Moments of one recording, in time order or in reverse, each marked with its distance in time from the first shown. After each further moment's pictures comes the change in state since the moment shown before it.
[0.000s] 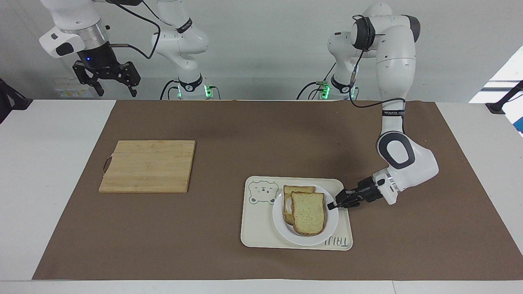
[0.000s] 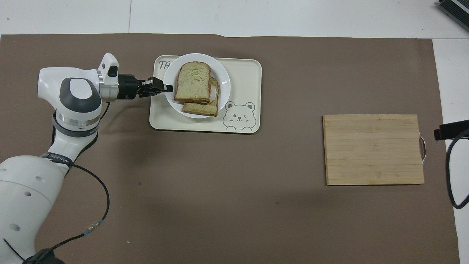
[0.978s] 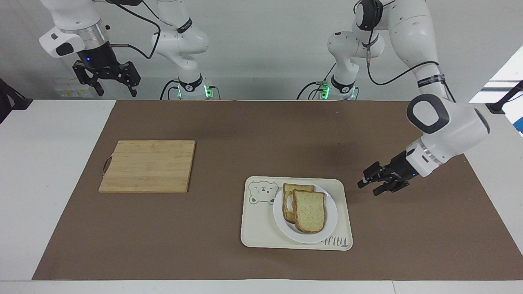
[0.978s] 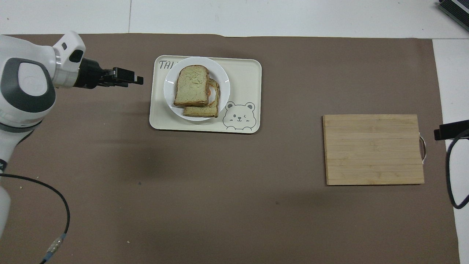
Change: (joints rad) left arm 0.003 -0.262 0.106 0.032 0.540 -0.102 -0.107; right arm 0.000 0.000 0.000 0.000 0.000 0.000 0.000
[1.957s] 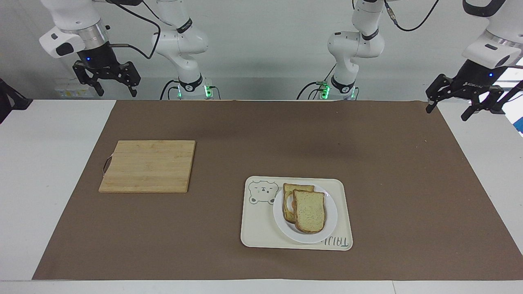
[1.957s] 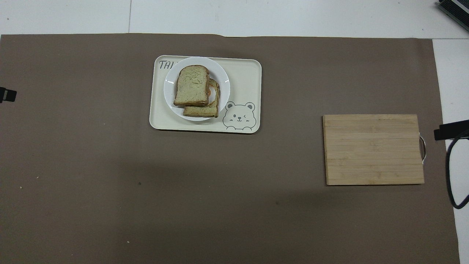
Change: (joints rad) left arm 0.001 -0.277 0.061 0.248 0.522 -0.462 -0.025; right arm 0.000 0.000 0.000 0.000 0.000 0.000 0.000
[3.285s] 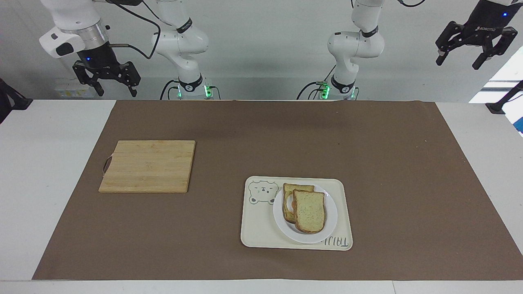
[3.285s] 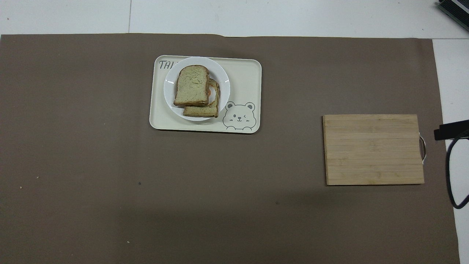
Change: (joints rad) left arm -0.002 -0.152 -0.008 0.028 0.084 -0.210 -0.097; right arm 0.000 0.000 0.000 0.000 0.000 0.000 0.000
